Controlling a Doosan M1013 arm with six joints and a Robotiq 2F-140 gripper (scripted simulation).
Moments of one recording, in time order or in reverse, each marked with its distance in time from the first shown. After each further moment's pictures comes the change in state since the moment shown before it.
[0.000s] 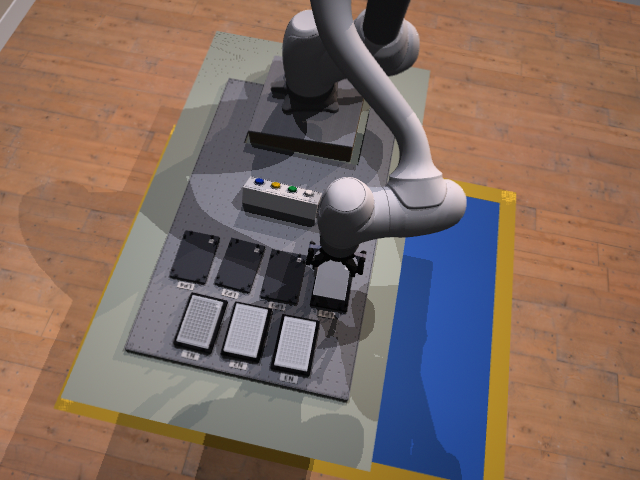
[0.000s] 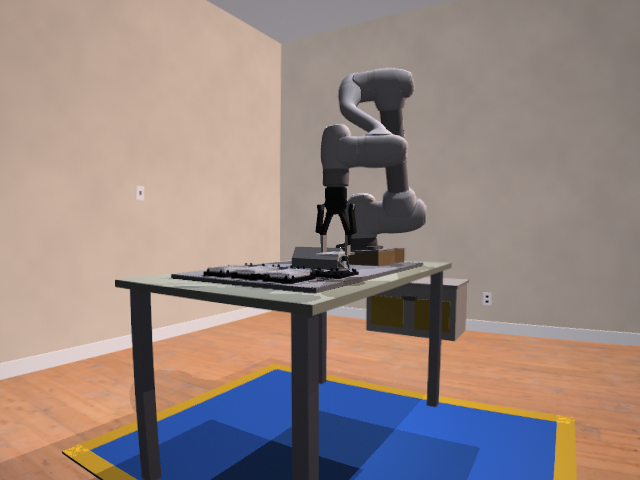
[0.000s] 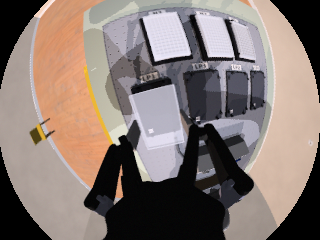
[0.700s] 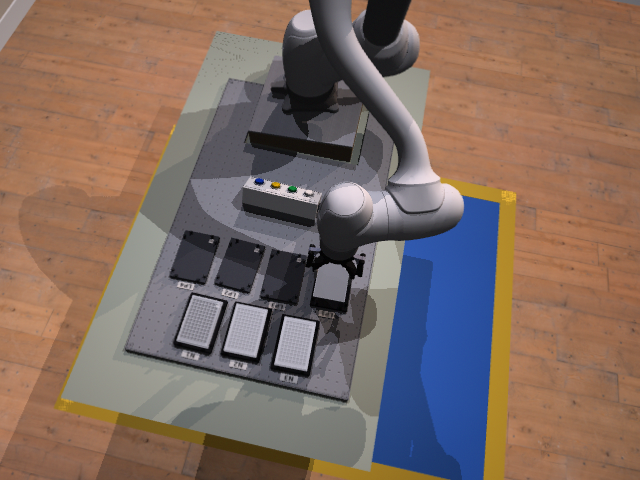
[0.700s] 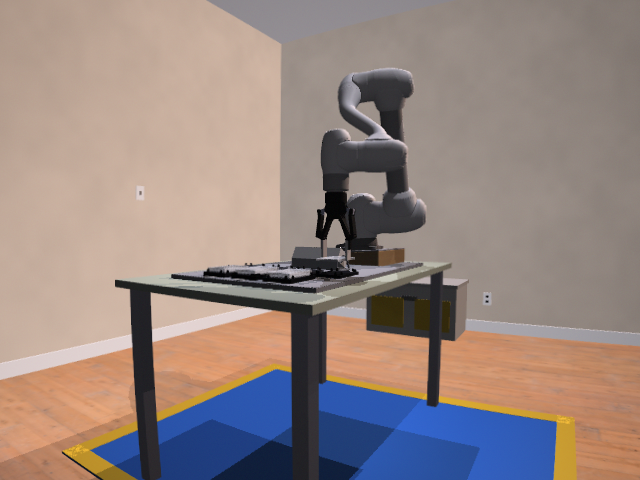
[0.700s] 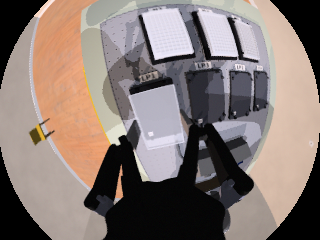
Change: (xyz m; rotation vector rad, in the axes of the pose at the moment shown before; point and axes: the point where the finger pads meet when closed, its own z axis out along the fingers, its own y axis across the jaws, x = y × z) arm 0.000 -0.001 0.016 0.002 0.000 0.000
